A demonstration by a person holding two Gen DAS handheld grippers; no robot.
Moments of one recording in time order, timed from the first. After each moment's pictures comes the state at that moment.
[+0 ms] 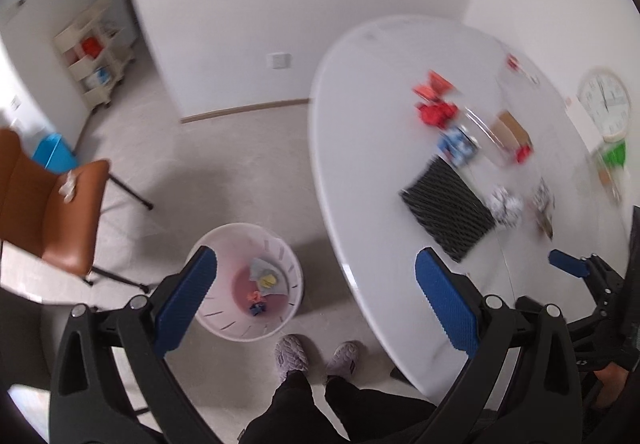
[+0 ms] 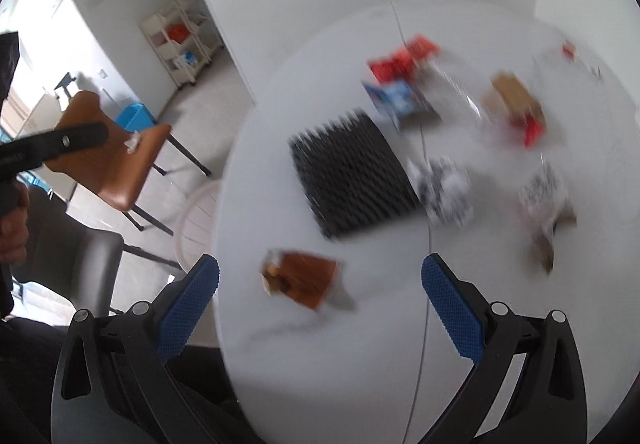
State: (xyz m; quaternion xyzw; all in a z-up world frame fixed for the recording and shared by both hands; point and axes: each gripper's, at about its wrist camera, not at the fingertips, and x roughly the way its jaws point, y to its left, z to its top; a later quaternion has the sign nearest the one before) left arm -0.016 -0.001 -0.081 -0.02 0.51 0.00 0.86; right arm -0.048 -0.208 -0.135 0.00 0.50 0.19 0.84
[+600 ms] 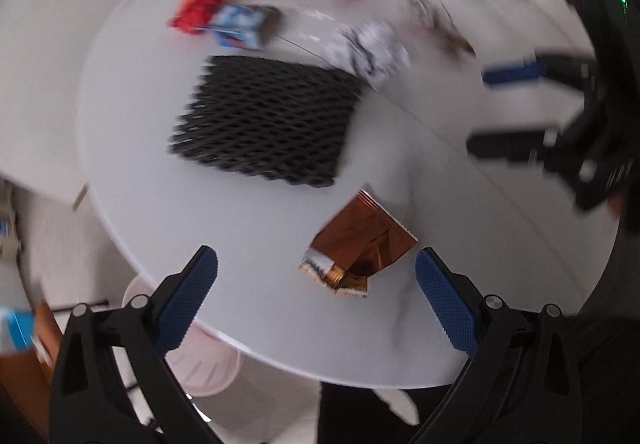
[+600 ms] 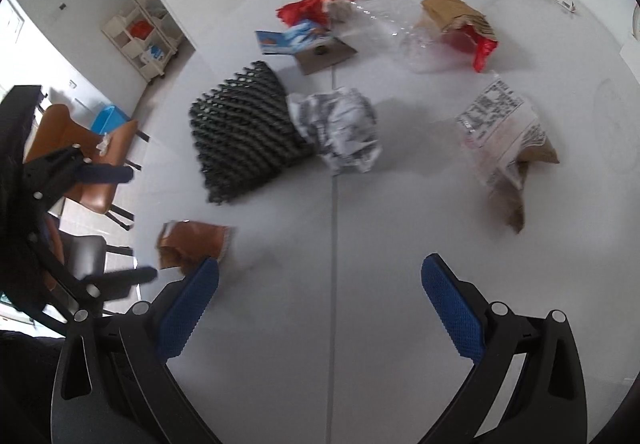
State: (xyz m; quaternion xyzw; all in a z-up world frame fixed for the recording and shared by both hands) left arm 0.002 -0.150 -0.197 0.19 0.57 -0.28 0.75; right arm -0.024 -0.281 -0.182 0.03 0.55 0.14 0.82
